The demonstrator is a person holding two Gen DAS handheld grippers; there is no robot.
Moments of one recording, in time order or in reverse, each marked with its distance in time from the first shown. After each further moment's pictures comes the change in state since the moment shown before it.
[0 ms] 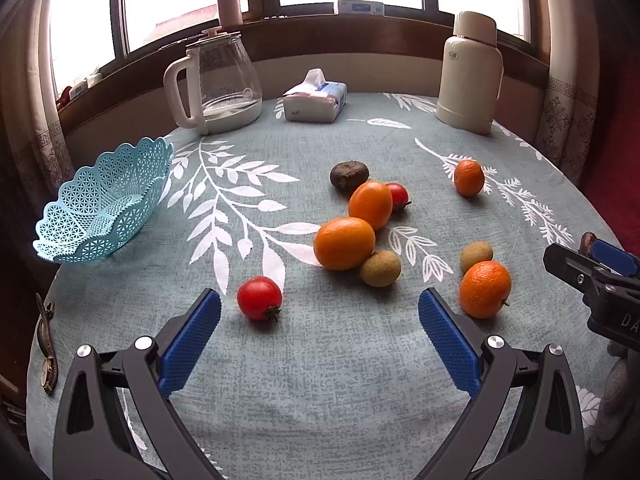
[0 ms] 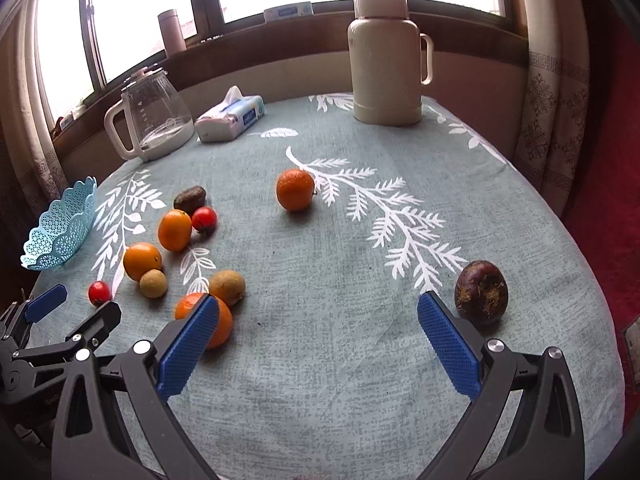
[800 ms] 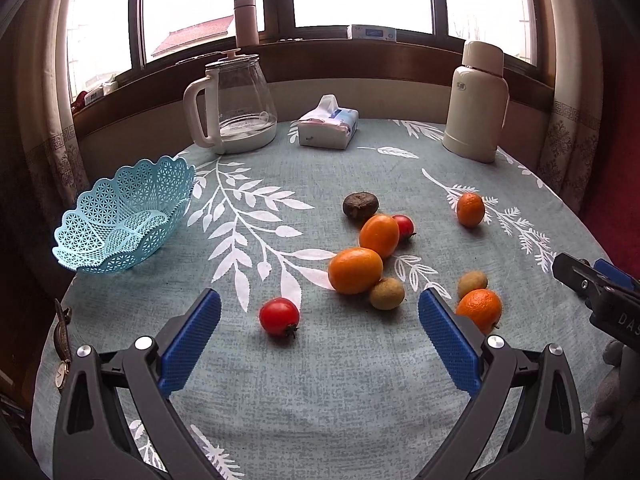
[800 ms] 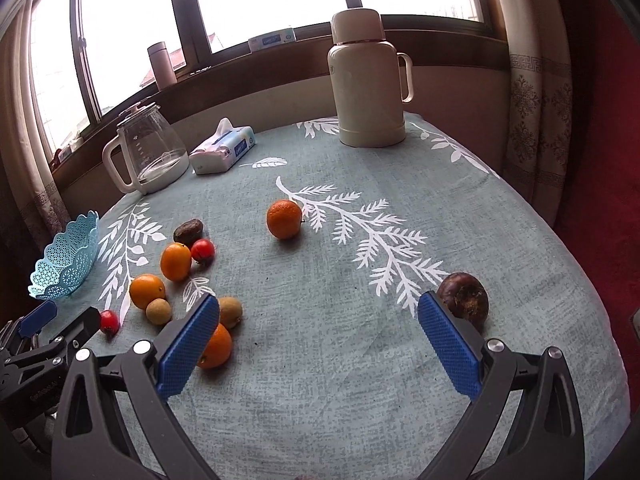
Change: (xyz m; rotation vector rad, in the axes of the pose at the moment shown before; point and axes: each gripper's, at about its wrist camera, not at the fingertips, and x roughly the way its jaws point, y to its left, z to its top) left arm -0.017 0.011 0.009 -0.037 -0.046 0.017; right arm -0.011 -0.015 0.001 0.070 -0.059 -0.004
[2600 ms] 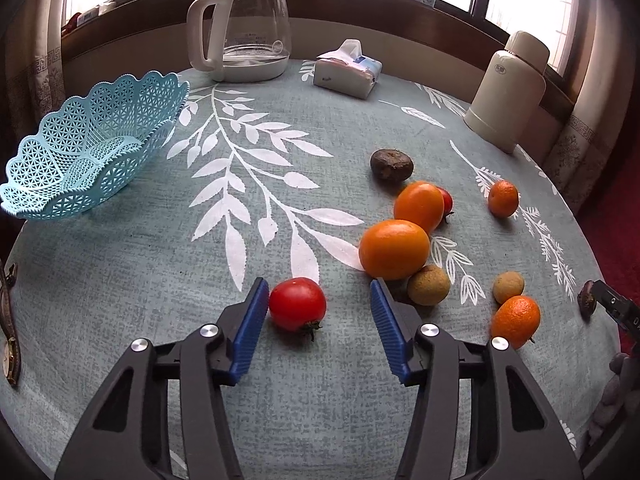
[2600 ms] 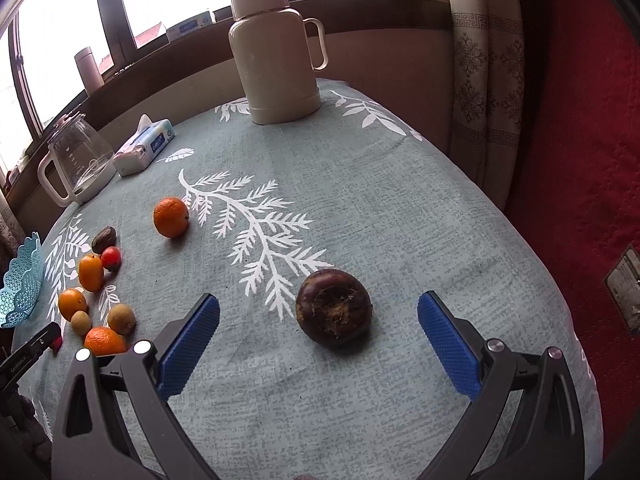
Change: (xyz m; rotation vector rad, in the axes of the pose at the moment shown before) left arm 0.063 0.036 -0.002 -0.160 0.192 -0.104; right arm 0.021 -0.075 0.008 0.116 0.099 -0.153
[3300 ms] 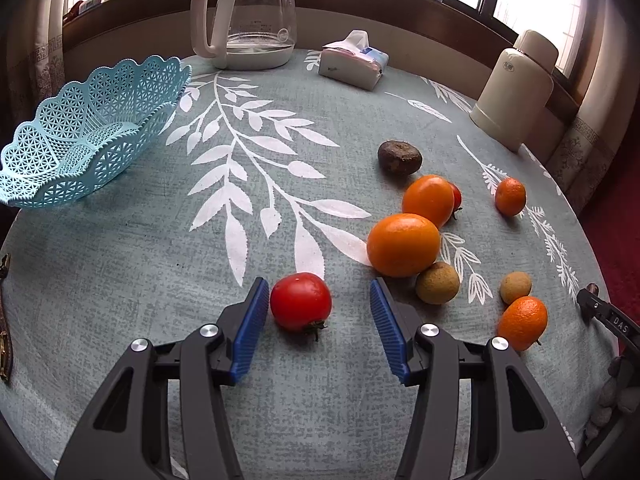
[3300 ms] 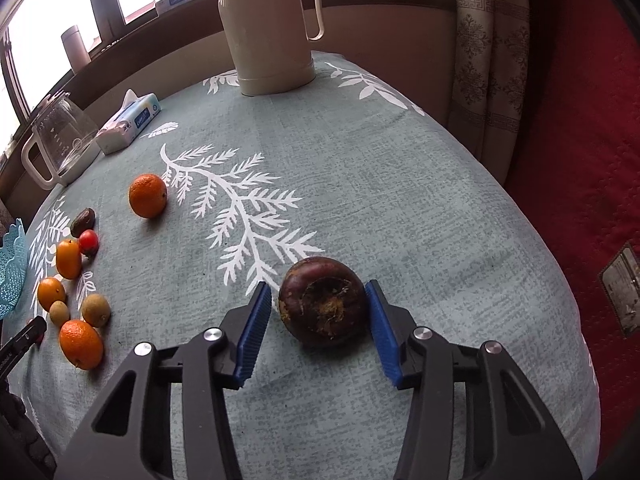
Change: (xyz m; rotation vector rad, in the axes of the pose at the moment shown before) left arm 0.009 0.003 -0.001 -0.022 0.027 -0.003; right arm 0.025 0.000 0.001 -0.016 0.086 -0.037
